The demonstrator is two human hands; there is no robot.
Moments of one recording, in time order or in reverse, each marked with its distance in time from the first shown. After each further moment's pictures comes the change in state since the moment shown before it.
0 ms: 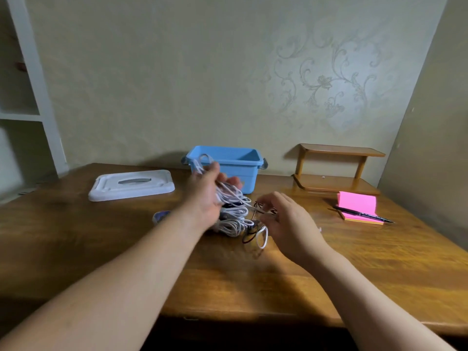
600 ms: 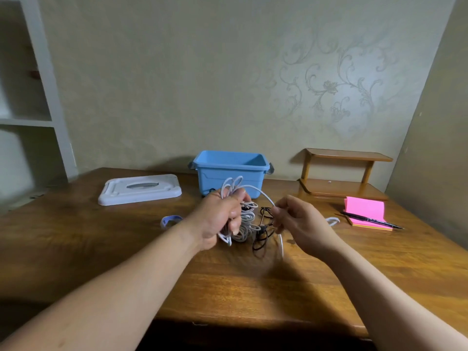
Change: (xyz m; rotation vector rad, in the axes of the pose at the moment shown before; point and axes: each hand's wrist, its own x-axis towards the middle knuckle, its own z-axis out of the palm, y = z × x) left_hand -0.028 -0.005 -0.024 0.519 -0.328 -0.069; right_hand 0.013 0.008 -0.015 0.351 -0.094 0.169
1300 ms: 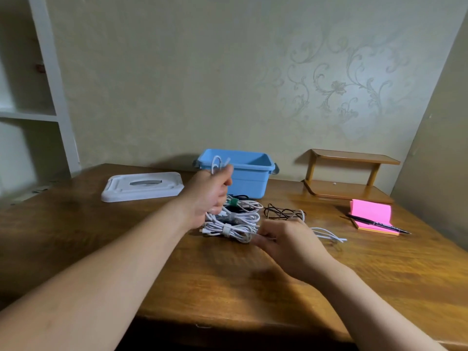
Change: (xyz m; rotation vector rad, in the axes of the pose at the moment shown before) left_hand 0.014 0.036 -0.026 0.148 0.208 0.018; right_hand -0.014 -0.006 0.037 -0.555 -0.074 -0.272
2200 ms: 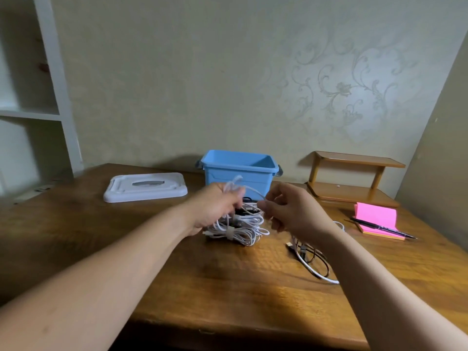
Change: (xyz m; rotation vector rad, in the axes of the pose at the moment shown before) left_hand 0.000 -0.010 -0.006 0.401 -0.163 0.068; right_hand 0.048 -0.006 -0.036 0.616 -0.004 0.291
